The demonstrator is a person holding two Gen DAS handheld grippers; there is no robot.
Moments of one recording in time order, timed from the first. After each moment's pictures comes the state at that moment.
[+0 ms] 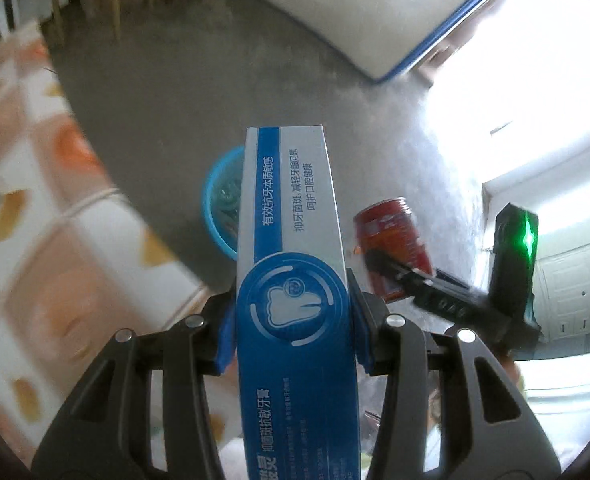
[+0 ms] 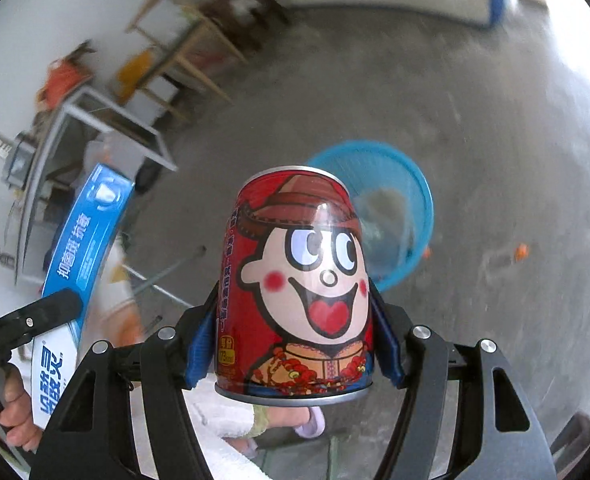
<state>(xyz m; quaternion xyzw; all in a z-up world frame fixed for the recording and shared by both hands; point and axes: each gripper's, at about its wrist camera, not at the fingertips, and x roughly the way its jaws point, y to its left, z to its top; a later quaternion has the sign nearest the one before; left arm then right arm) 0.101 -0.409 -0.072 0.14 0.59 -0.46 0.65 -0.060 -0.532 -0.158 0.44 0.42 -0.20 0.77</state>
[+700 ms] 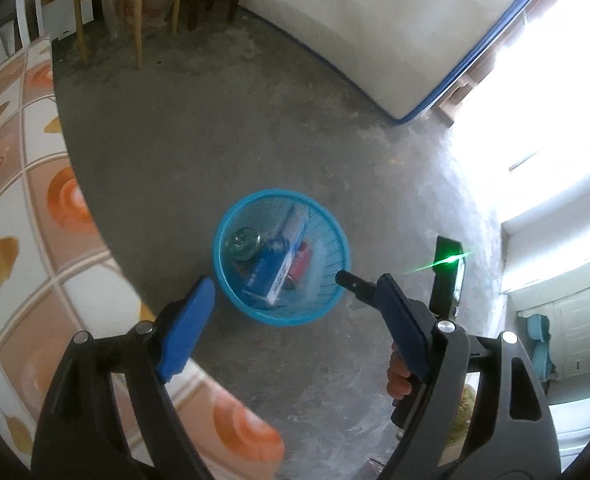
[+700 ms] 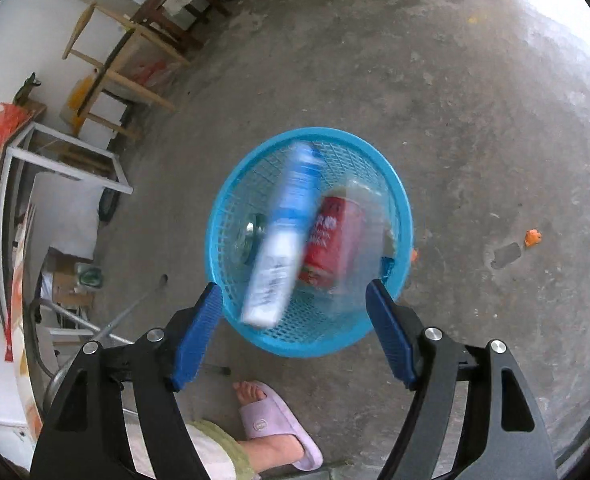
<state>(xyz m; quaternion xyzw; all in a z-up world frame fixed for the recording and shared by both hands) 0.109 -0.424 -0.063 0.10 0.54 -0.44 0.71 -0.027 -0.592 -0.266 0.47 0.42 -0.25 0.73</state>
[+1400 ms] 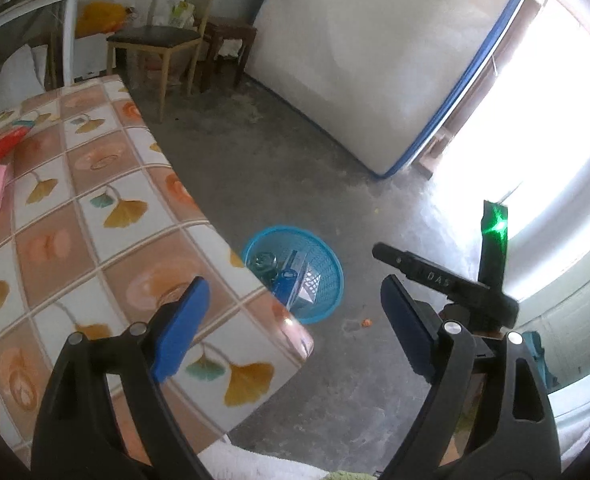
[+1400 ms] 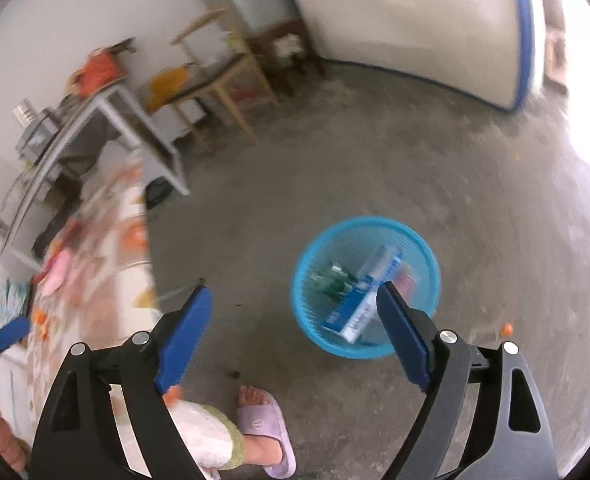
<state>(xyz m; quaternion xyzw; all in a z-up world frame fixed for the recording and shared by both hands) 0.082 -0.285 -0.002 0.03 0.44 -0.46 0.77 -0.031 -0.501 -0.085 0.31 0.36 -0.20 0.86</state>
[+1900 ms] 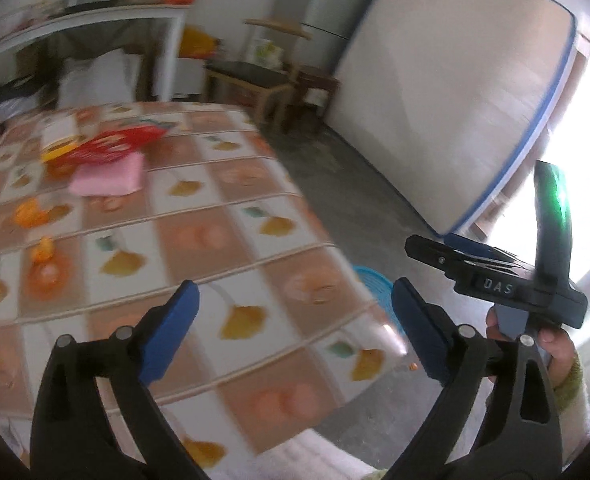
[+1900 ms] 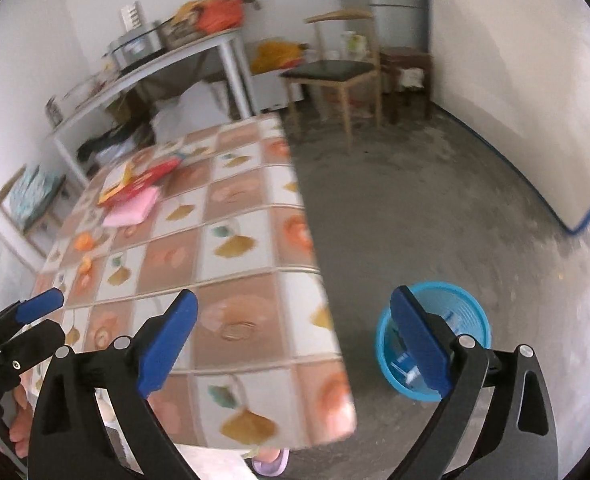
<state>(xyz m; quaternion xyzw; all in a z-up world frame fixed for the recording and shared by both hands) 0.104 -0.149 0.014 -0.03 0.39 -0.33 0.86 0.070 -0.360 0.005 0.14 0.39 -0.09 0.91</state>
